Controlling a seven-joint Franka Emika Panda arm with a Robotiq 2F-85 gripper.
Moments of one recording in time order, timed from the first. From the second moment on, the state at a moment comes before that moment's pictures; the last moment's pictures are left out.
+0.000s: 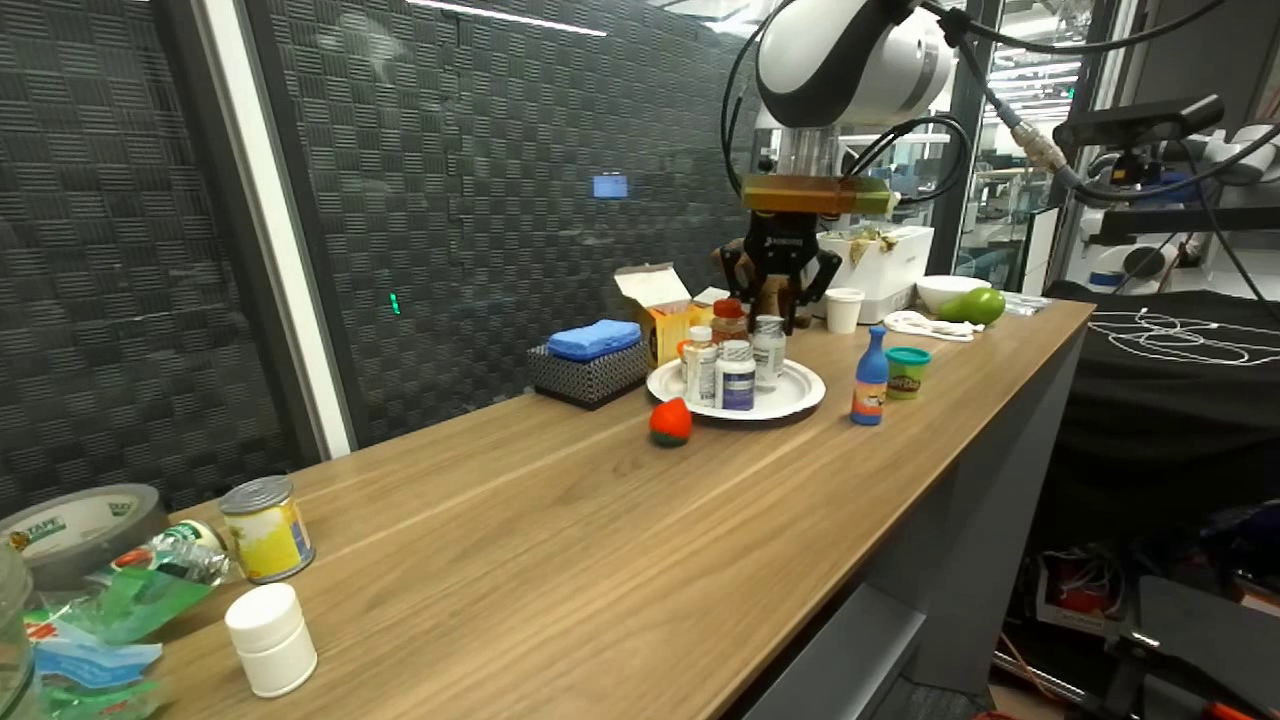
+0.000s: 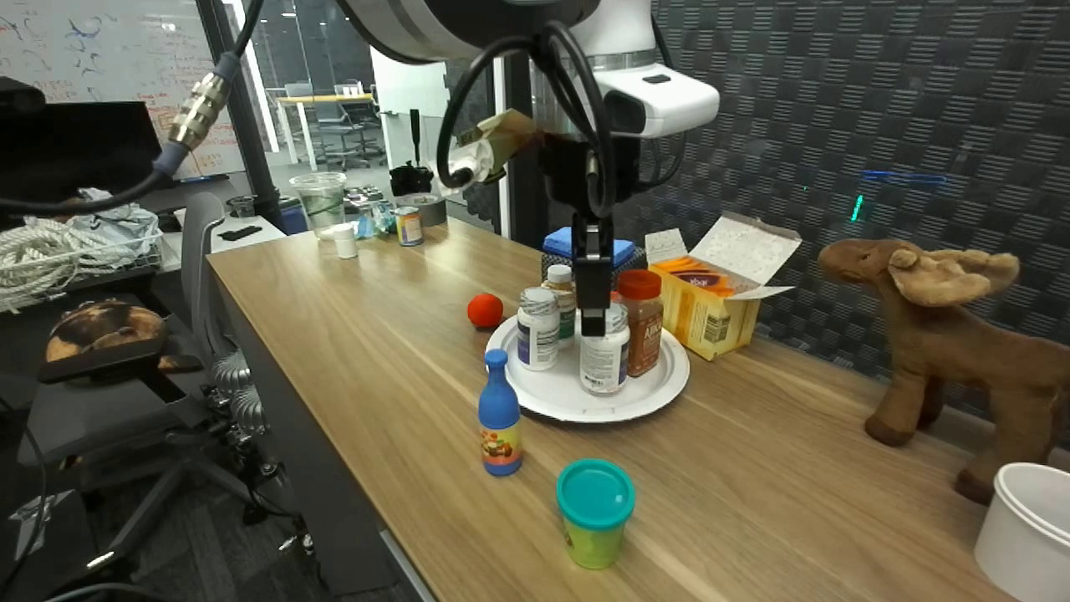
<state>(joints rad) -0.09 0.22 -0.13 -1.96 0.02 2.27 0.68</state>
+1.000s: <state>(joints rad) -0.10 0.08 -0.14 -2.06 -0.07 2.29 0.68</state>
